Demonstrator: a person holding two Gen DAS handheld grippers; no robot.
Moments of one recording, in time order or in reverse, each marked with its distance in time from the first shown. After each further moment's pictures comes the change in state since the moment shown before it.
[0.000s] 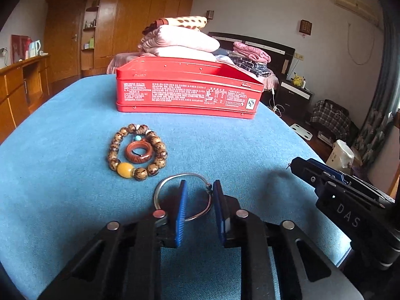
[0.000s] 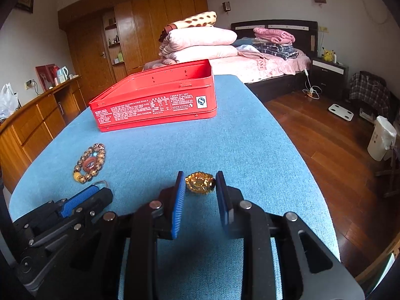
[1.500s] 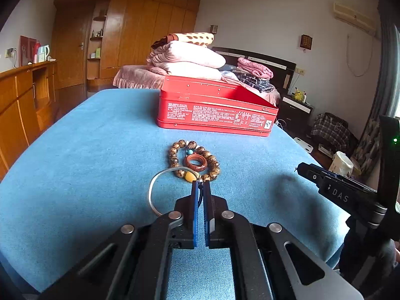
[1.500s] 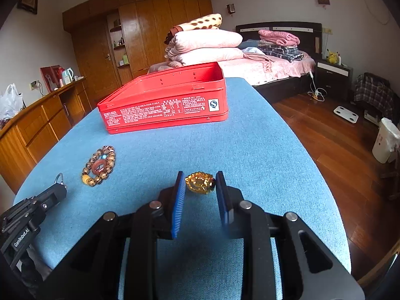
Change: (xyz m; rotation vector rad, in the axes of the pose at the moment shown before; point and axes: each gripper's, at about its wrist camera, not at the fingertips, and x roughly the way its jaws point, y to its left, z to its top) left arm -0.056 0.057 0.000 -0.015 -0.091 -0.002; right arm -0.002 0.009 0.003 -0.004 -0.016 0.033
